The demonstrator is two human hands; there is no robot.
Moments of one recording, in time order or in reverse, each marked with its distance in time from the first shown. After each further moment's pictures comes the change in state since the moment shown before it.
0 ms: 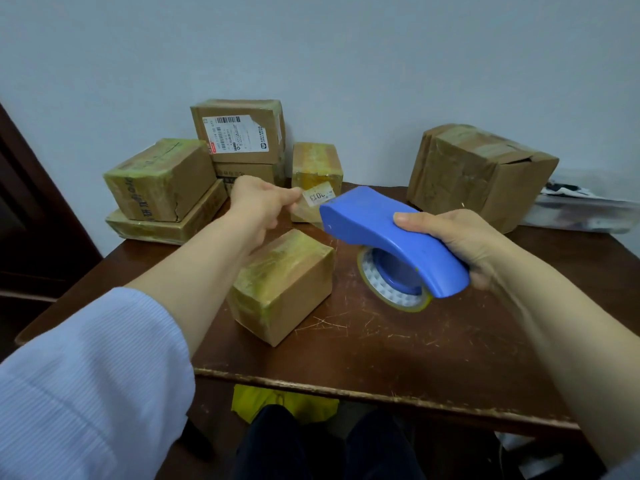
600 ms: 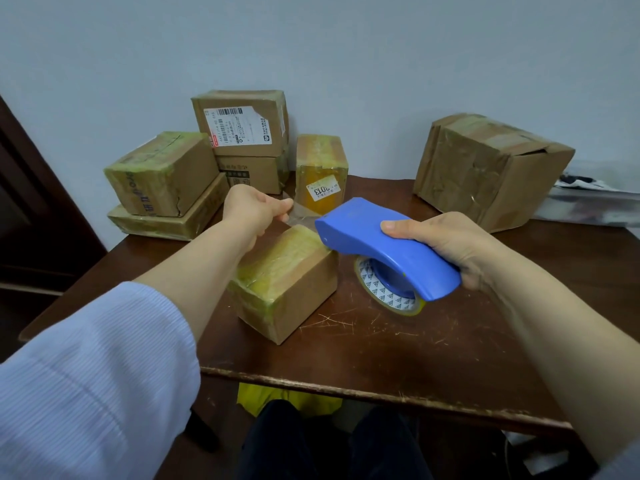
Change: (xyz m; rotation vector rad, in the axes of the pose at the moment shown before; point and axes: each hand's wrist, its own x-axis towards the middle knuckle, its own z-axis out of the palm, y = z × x) left_hand 0.020 -0.024 -0.006 0.186 0.023 0.006; right_hand 0.014 0.007 0.012 -0.063 -0.001 0.062
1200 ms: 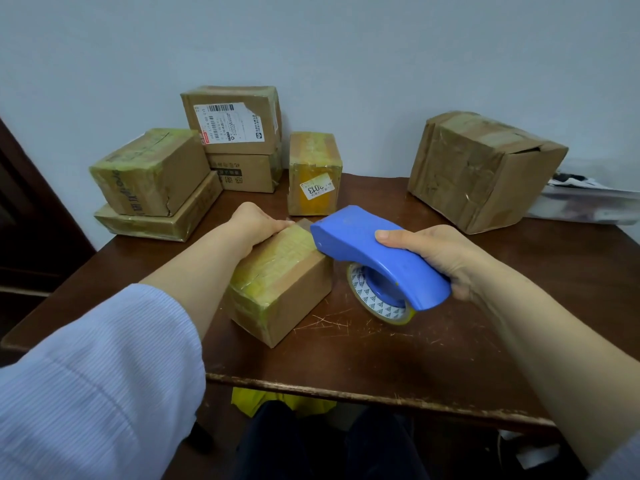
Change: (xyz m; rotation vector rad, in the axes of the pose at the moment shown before) left_hand 0.009 -0.011 0.012 0.219 -0.158 -0.153; right_hand 0.008 0.015 0.002 0.034 -0.024 0.062
